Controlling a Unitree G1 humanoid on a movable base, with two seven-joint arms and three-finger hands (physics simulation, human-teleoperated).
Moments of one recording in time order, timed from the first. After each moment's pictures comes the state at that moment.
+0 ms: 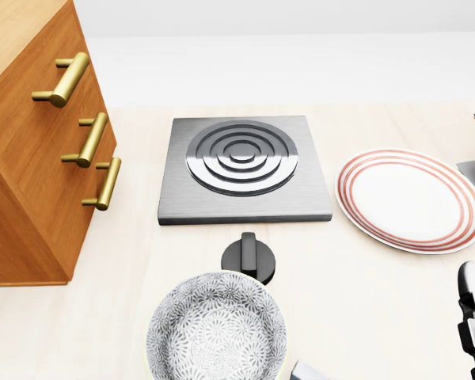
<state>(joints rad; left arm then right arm) -1.14 0.77 0.28 0.97 -0.33 0.09 -0.14 0.62 0.31 -0.32 -0.92 0.05 0.09 0.46</state>
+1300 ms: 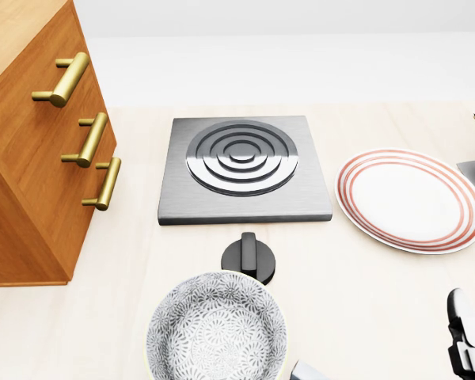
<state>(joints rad) -1.25 0.76 0.34 1.18 -0.29 0.09 -0.14 0.66 0.35 -0.35 -0.83 0.05 0.07 0.51</state>
